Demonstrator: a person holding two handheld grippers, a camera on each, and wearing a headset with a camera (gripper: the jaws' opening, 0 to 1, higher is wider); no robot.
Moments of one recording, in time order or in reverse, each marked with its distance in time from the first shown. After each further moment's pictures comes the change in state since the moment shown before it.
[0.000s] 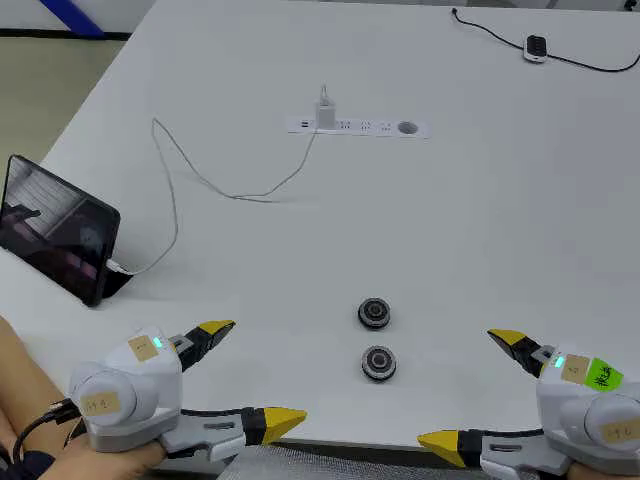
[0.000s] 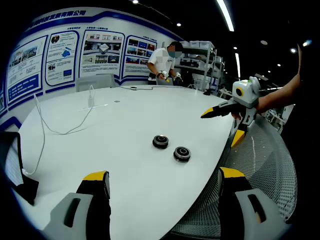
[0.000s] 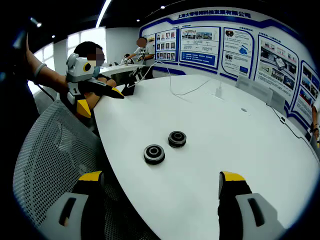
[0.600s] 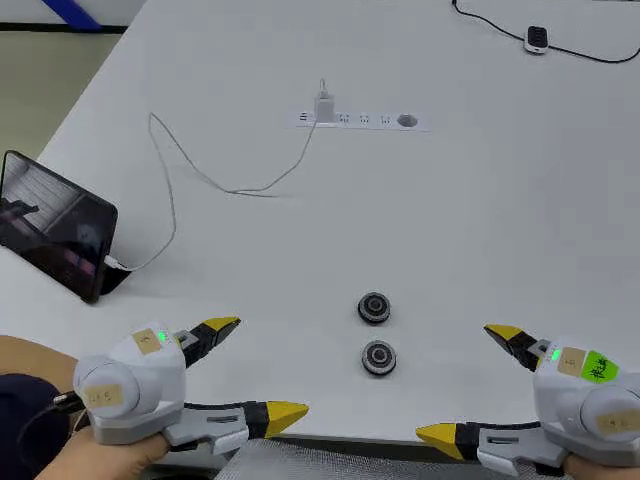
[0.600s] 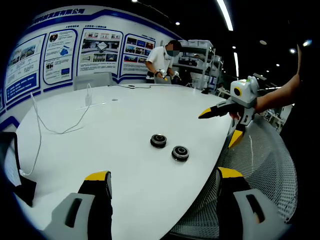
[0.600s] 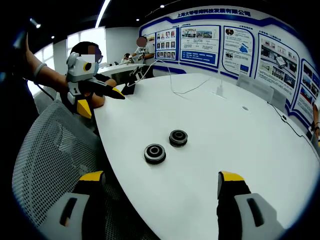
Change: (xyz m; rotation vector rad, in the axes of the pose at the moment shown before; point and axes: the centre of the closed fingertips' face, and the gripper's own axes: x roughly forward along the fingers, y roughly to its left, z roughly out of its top) left arm 0.004 -0.002 -0.001 0.000 0.015 -0.021; right arm 0.005 0.001 -0.002 0.009 0.009 0.011
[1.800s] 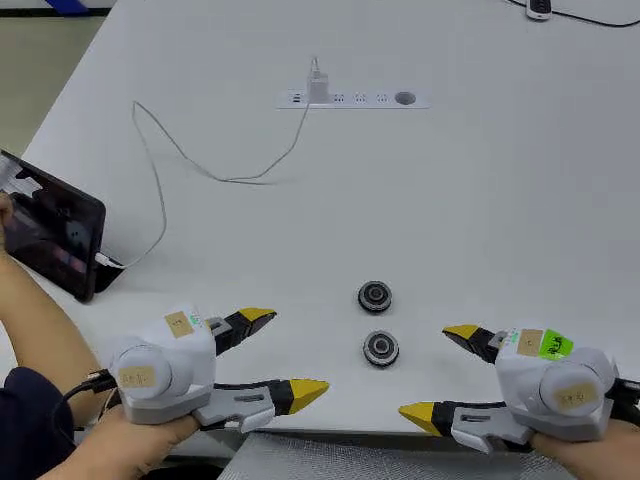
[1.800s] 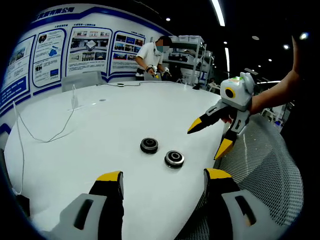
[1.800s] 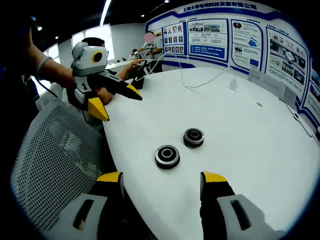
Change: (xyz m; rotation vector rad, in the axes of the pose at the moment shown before) left arm 0.034 -0.016 0.013 0.046 0.034 -0.084; right arm 0.030 0.018 -0.001 0.004 0.043 0.097
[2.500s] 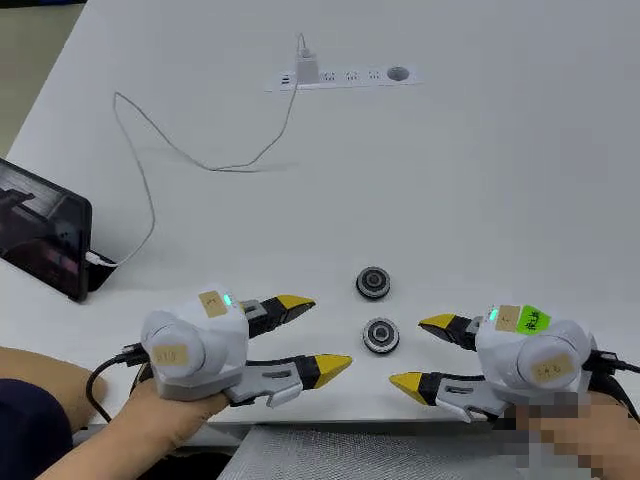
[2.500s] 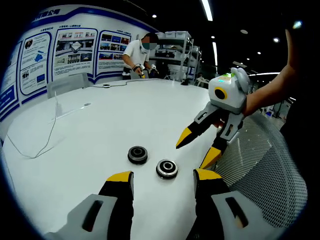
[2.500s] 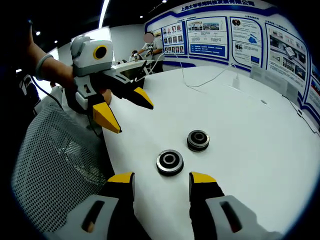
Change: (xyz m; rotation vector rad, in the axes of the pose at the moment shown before) left arm 0.034 -0.013 0.013 0.073 0.036 -0.092; right arm 0.017 0.002 0.004 0.033 -0.007 0.026
